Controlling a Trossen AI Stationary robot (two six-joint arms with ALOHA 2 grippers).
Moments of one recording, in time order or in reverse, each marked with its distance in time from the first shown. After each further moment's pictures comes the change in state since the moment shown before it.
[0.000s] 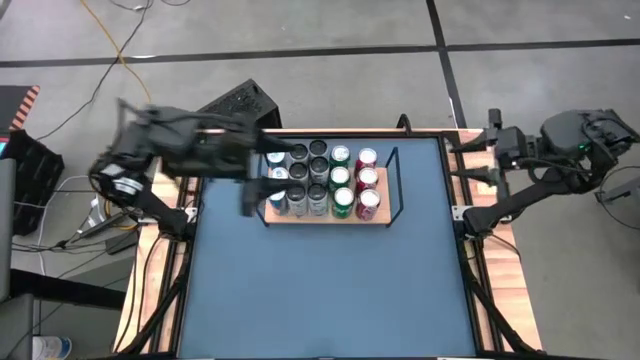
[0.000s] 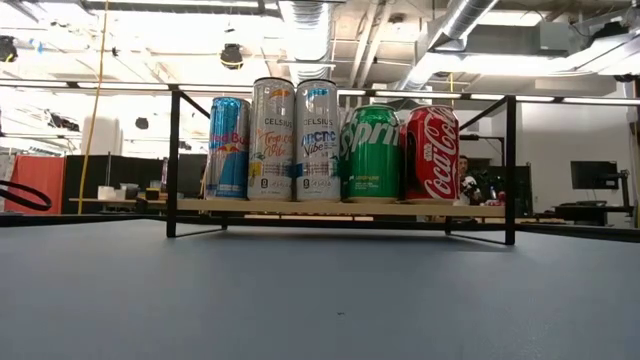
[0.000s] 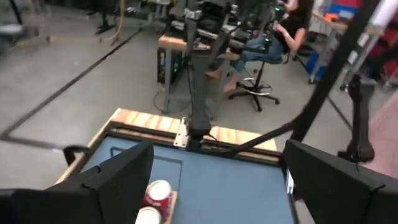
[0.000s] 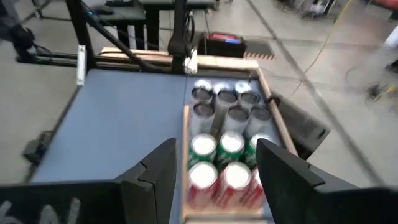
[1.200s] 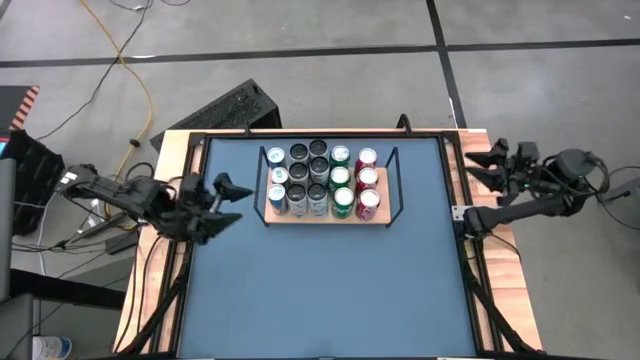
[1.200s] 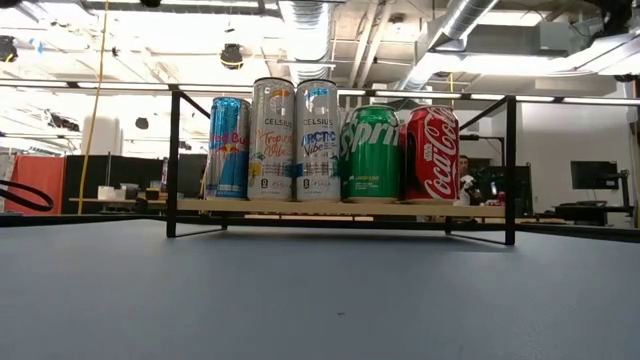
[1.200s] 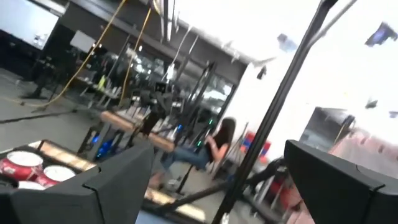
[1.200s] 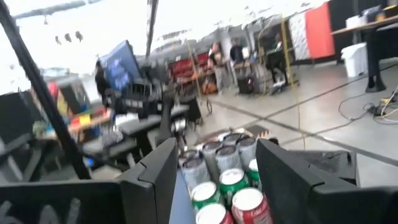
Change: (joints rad) left arm -0.124 -1.001 -1.912 1.538 -0.029 -0.149; right arm -0.084 -0.928 -0.999 0.676 0.115 0.208
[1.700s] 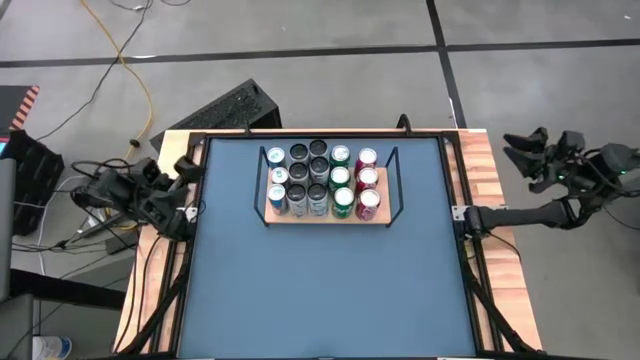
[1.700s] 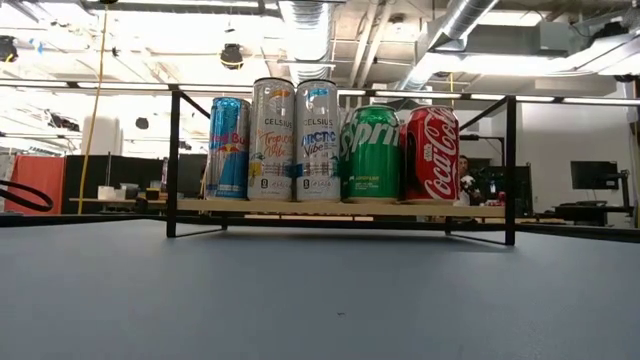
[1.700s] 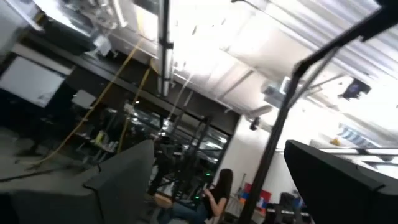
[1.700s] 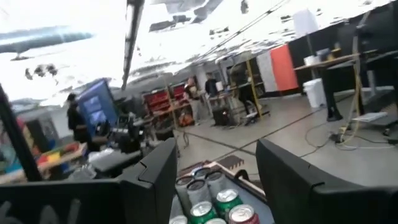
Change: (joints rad) left arm 0.000 -0.432 -0.037 -0.146 -0.048 0.109; right arm -0.143 -0.017 0.209 -0.127 0.004 -0.046
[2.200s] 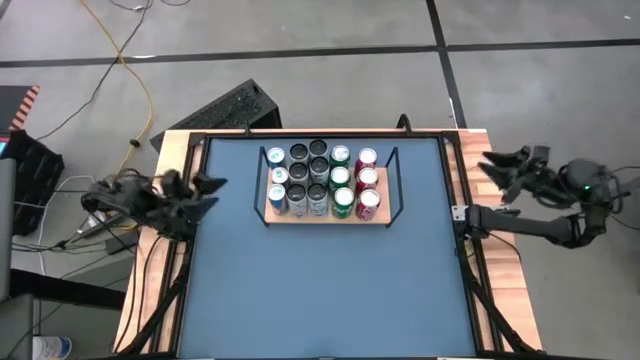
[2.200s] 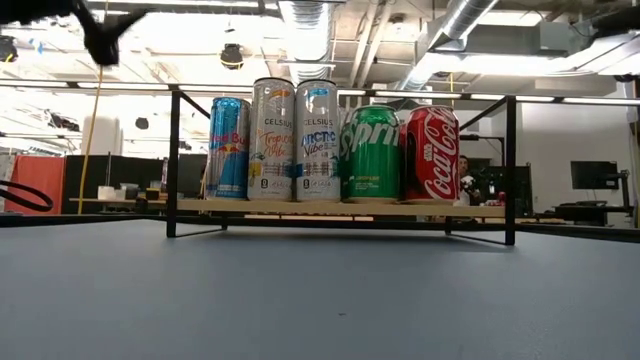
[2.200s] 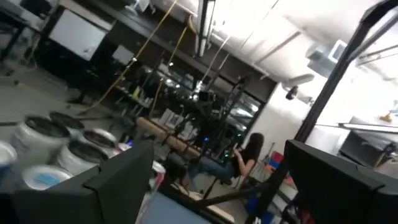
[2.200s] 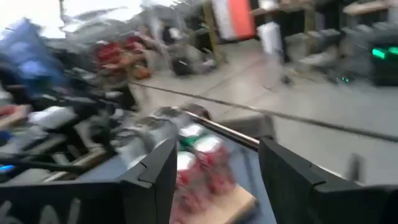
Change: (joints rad) left arm 0.000 -0.109 -0.242 -0.079 -0.111 -0.106; right arm -0.246 0.001 -0.127 -0.156 -0.142 0.121
